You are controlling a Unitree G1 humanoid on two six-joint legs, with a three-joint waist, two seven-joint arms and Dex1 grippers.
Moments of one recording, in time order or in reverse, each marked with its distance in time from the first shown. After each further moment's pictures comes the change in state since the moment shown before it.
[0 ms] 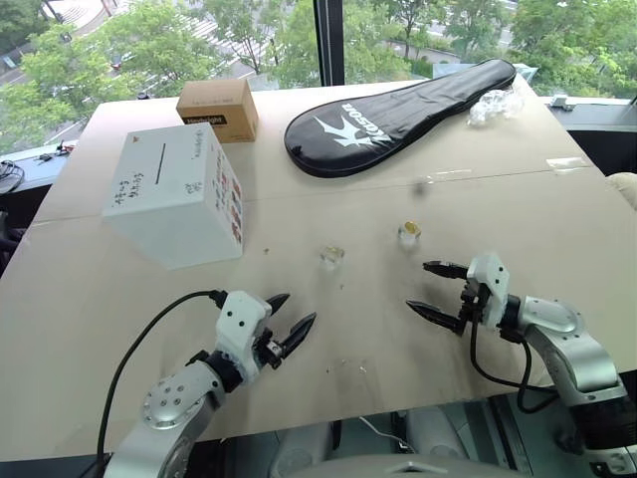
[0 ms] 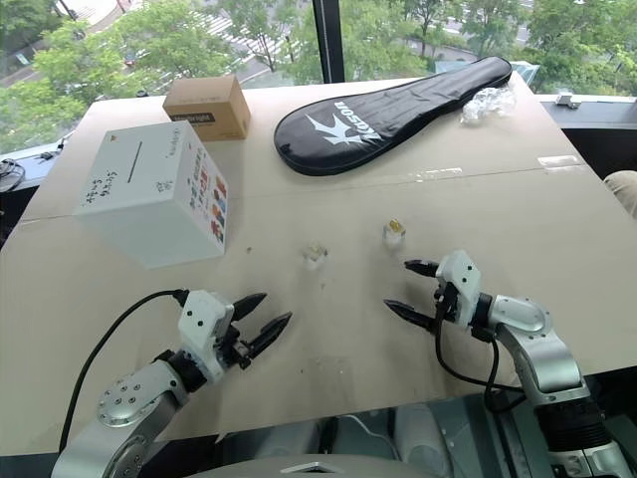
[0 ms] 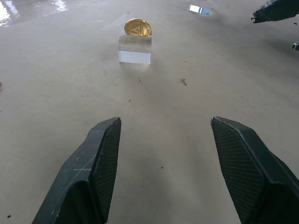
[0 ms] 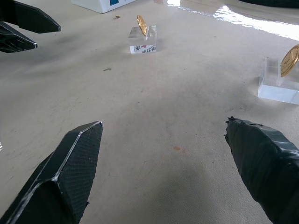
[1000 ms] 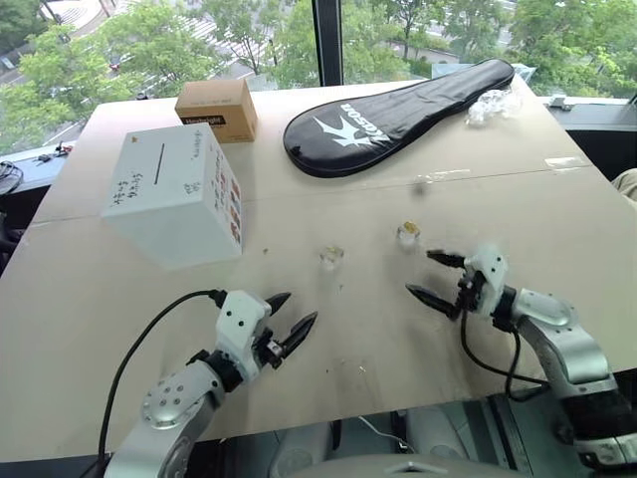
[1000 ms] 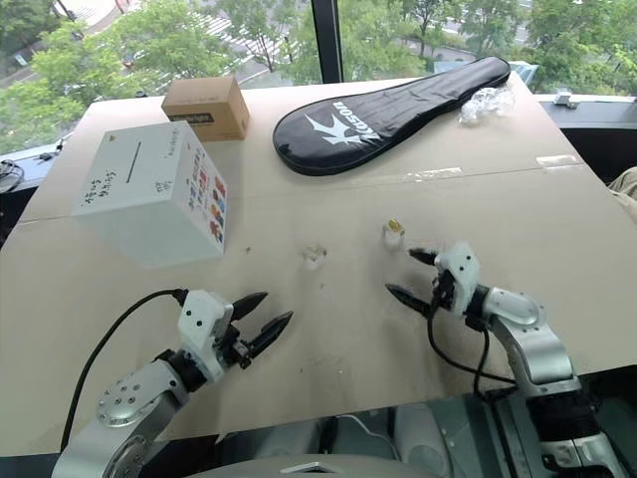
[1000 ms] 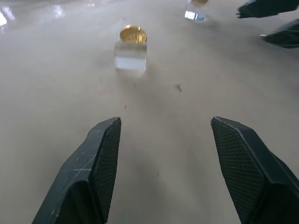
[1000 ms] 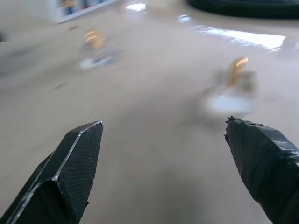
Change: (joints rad) left arm -0.048 -0.011 0.021 -0.002 -0.071 -0.009 -0.034; right arm -0.153 0.109 -0.011 0.054 -0.052 0.081 -0.224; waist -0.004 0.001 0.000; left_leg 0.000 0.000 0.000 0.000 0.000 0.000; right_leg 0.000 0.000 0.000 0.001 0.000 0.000
